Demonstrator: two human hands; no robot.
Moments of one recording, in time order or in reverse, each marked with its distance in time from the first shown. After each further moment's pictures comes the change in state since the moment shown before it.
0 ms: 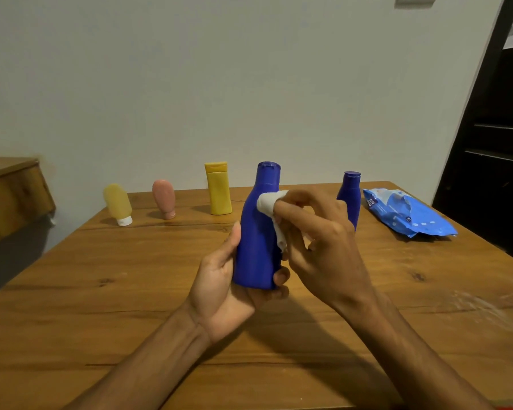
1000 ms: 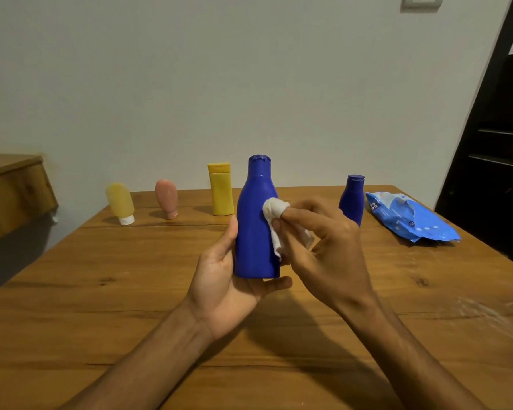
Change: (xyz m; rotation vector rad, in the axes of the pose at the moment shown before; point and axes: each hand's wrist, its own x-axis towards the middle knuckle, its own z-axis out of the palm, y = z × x) left_hand 0.004 0.005 0.005 -0.012 0.144 0.090; right_hand -0.001 -0.001 0.004 0.184 0.003 0.182
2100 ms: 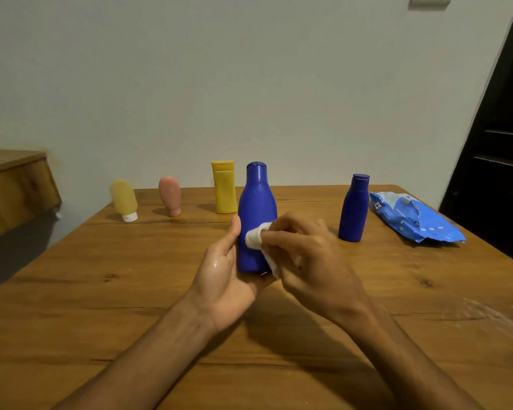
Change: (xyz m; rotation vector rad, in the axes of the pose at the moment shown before) left_hand 0.002 0.005 0.000 -0.073 0.099 -0.033; right_hand -0.009 0.000 0.007 -0.106 -0.291 -0.105
